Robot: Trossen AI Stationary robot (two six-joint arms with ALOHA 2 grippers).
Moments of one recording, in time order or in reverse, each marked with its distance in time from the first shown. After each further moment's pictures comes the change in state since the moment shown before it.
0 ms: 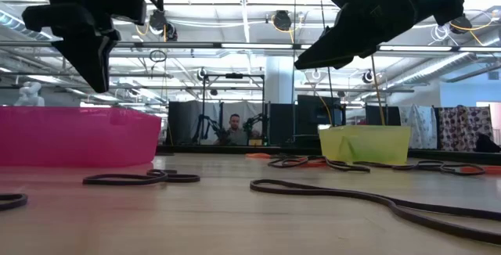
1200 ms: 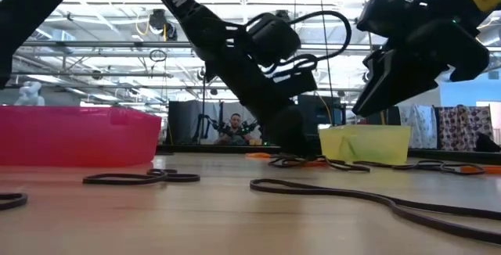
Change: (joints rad) left arm 0.387 0.831 0.396 1.121 0.309 0.786; right arm 0.191 -0.006 0.000 -0.448 0.267 0.291
